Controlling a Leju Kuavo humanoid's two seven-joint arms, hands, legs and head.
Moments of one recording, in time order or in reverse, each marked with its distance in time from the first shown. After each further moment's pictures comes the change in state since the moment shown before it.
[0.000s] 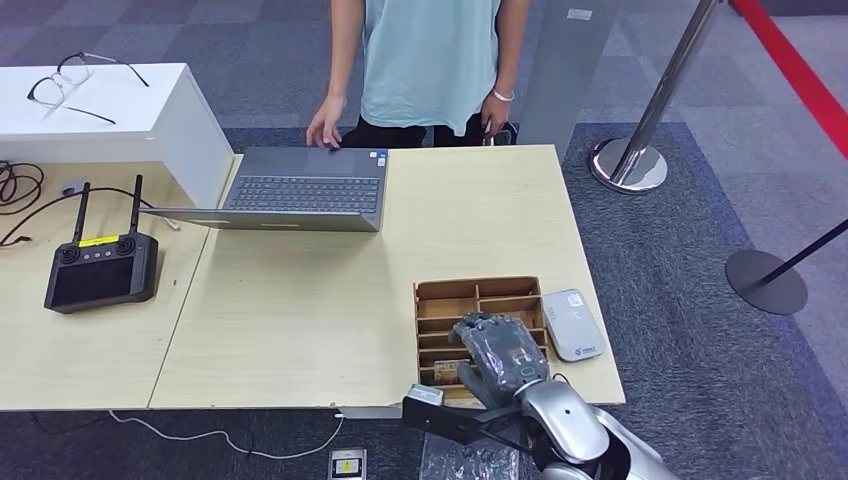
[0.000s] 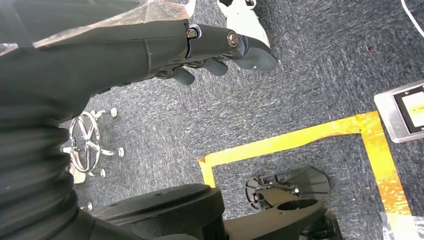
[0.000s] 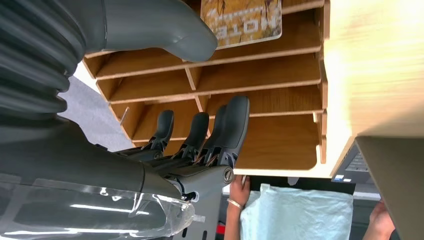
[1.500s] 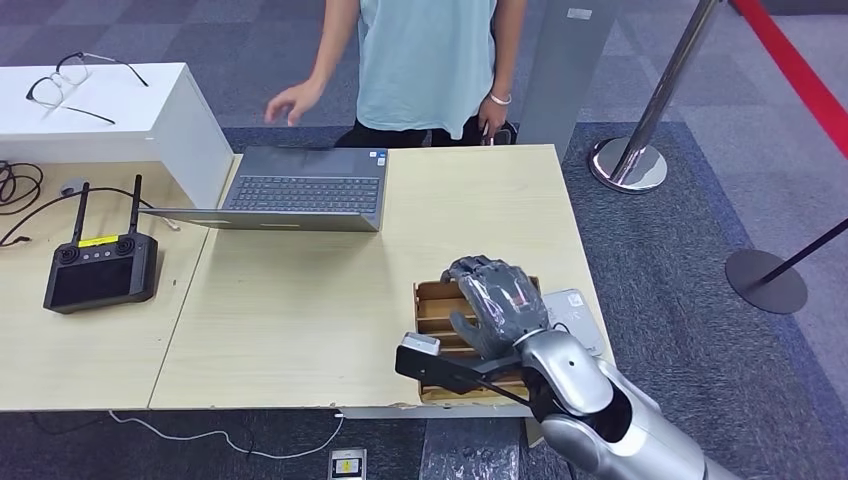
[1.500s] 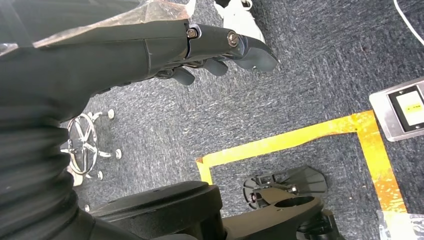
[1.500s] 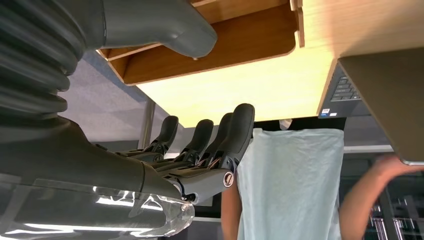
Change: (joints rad) left arm 0.000 -0.006 -0.009 0.000 0.000 0.008 -0.010; right arm -0.171 0.017 -0.006 -0.013 -0.050 -0.006 0.000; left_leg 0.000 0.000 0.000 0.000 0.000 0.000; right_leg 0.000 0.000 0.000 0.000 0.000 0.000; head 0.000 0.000
